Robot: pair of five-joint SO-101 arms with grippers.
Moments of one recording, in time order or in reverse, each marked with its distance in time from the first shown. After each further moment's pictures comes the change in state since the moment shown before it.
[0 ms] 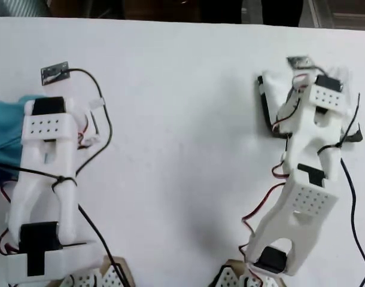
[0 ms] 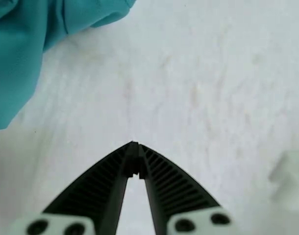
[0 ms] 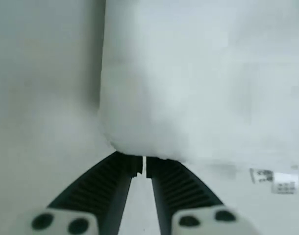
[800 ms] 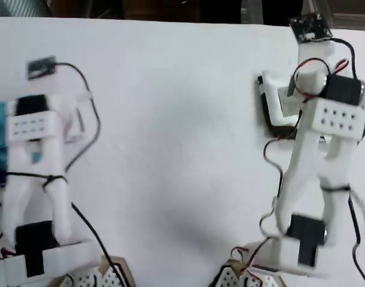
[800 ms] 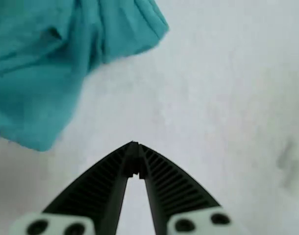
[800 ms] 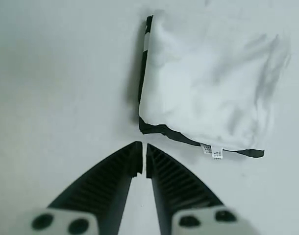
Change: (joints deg) left arm -8.5 0.0 -5.4 0.0 -10.5; right arm -6.7 -39.9 5.4 8.4 0.4
